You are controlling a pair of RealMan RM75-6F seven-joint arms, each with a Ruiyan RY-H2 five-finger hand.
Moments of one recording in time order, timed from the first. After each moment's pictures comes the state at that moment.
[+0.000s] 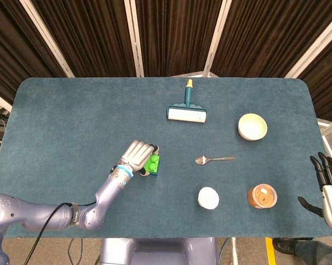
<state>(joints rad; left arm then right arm) -1.10 -1.66 -0.16 -1.54 0.61 0.94 0.66 0.02 -1.04 0.09 -1.67 -1.54 1.59 -0.09</state>
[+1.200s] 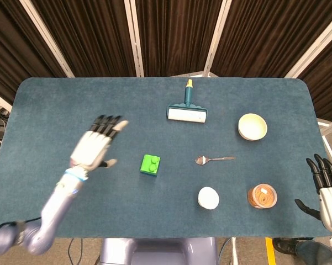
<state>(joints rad) -0.75 -1.26 -0.03 -1.91 1.12 1.35 0.45 0.01 -1.04 0.07 -1.69 -1.59 1.61 -0.10</state>
